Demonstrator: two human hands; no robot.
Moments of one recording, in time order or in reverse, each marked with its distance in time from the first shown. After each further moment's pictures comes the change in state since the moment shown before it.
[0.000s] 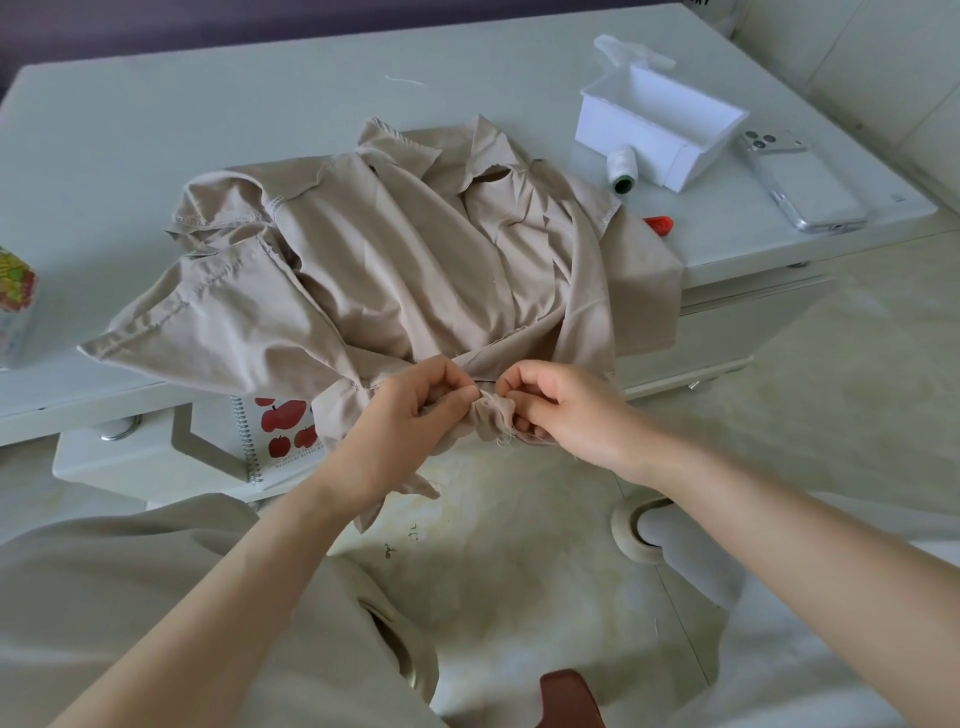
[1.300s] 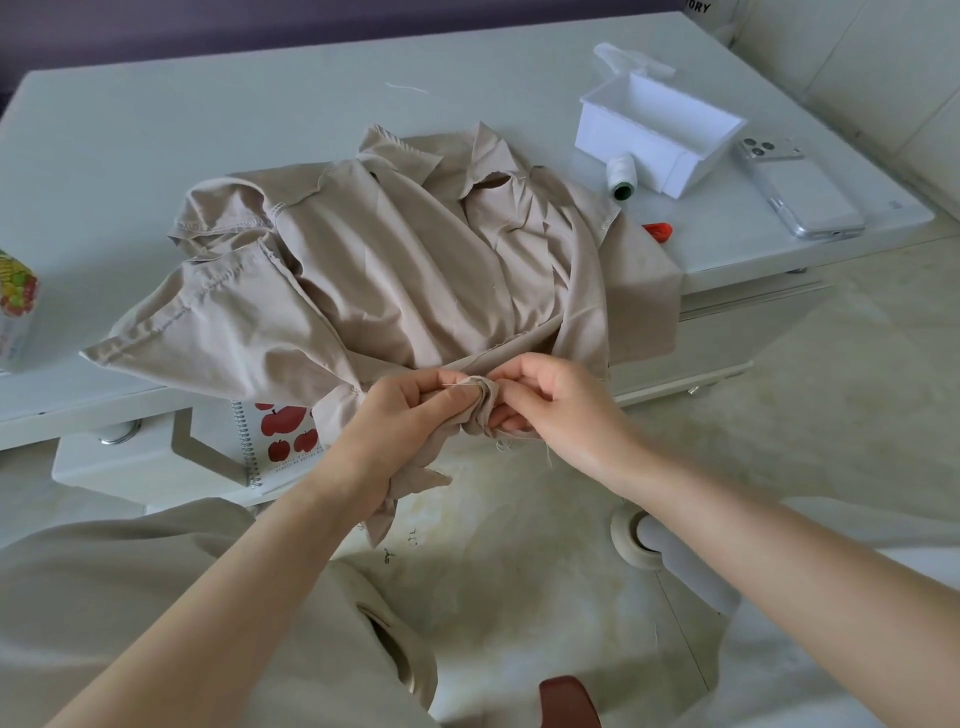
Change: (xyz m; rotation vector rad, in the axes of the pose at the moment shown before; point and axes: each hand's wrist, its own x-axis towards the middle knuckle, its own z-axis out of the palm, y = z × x) left_hand 0.009 -0.002 0.004 -0.267 0.094 -0.162; right_hand 0.006 0.000 0.011 0.171 0.180 -0.005
